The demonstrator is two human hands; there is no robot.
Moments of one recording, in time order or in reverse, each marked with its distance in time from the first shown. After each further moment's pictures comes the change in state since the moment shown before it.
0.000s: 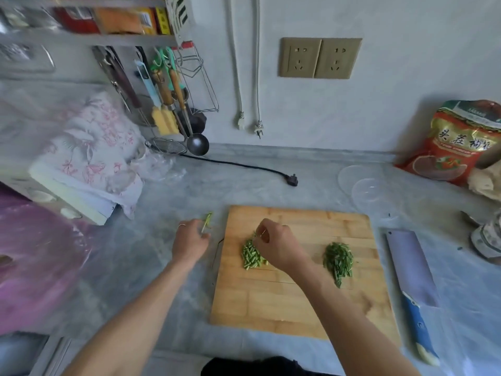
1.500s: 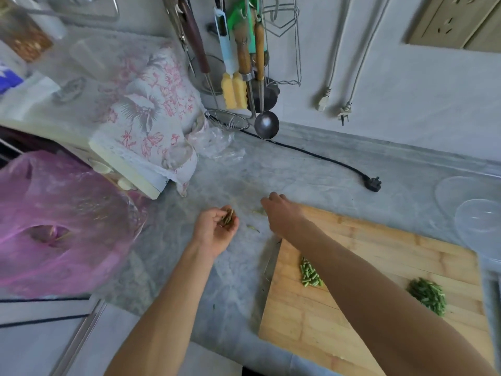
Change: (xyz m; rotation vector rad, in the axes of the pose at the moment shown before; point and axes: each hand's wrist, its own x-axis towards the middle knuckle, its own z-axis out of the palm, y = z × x) left_hand 0.038 -0.034 -0.050 -1.749 -0.038 -0.800; right_hand 0.150 -0.061 0.097 -0.695 -0.347 -0.283
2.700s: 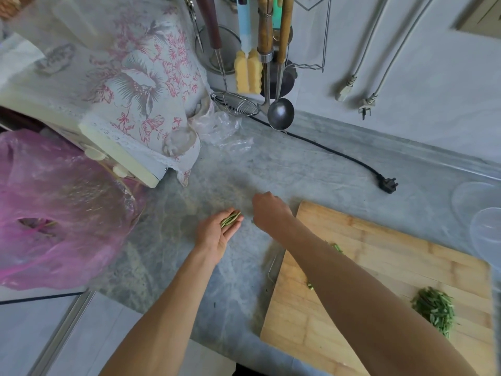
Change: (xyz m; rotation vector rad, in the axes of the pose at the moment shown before) left_hand 0.017 -0.009 -0.024 0.166 0.081 0.097; right_hand 0.034 -0.038 0.007 0.071 -0.087 0.096
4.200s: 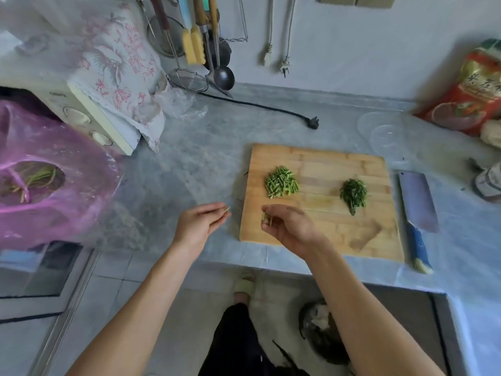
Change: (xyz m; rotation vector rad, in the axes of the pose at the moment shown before) left_hand -0.155 -0.055 -0.079 0.401 -0.282 0.136; right_hand -0.268 0.014 0.070 2.061 0.101 0.311
